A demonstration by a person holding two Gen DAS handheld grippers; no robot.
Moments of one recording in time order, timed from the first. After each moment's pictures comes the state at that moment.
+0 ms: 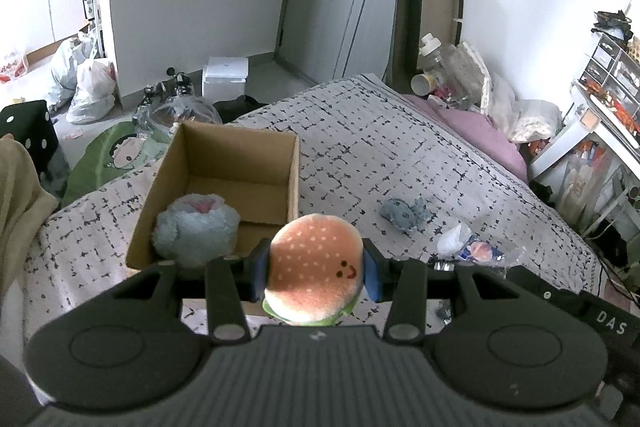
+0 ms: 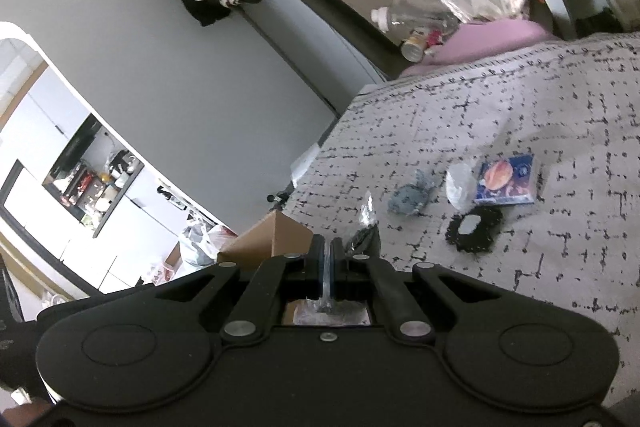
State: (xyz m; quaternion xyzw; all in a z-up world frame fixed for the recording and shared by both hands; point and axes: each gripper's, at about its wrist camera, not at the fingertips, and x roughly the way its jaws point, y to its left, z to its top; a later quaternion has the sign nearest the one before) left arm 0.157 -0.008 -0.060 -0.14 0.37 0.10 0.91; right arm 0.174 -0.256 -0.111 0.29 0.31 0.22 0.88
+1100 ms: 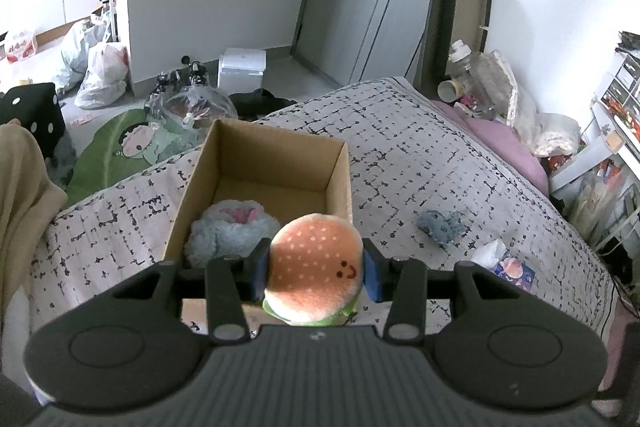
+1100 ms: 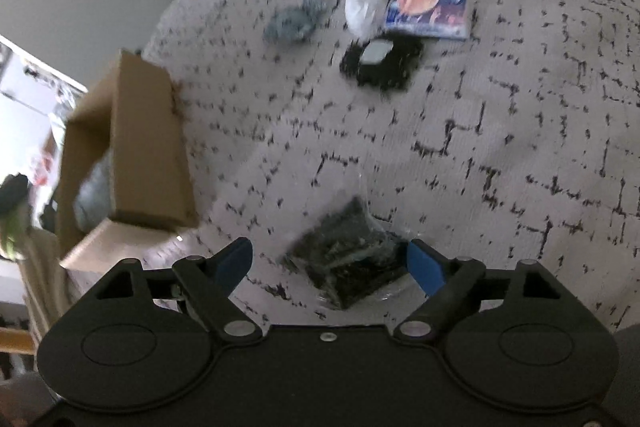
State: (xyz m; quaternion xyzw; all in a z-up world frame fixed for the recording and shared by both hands) left arm 0.166 0.045 -0.078 -0.17 0.38 0.11 0.90; right arm 0.202 -0.203 -0.186 0.16 0.57 0.09 0.80
